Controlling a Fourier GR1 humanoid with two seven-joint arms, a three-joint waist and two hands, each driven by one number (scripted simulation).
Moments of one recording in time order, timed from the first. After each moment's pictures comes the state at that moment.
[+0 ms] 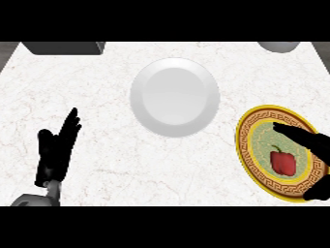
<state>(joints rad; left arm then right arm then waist) -0.04 0.26 -0.17 -1.47 0.08 0.28 0.21 -0.10 -0.60 0.05 -1.26 0.63 0.38 -0.56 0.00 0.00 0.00</state>
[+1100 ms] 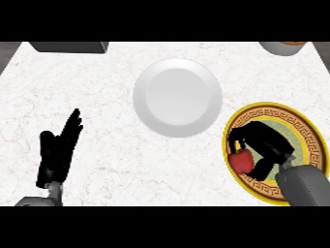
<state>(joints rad) -0.02 0.19 -0.11 -1.49 0.01 0.21 0.23 -0.25 -0.30 0.19 -1.24 0.92 0.23 -0.47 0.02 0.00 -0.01</state>
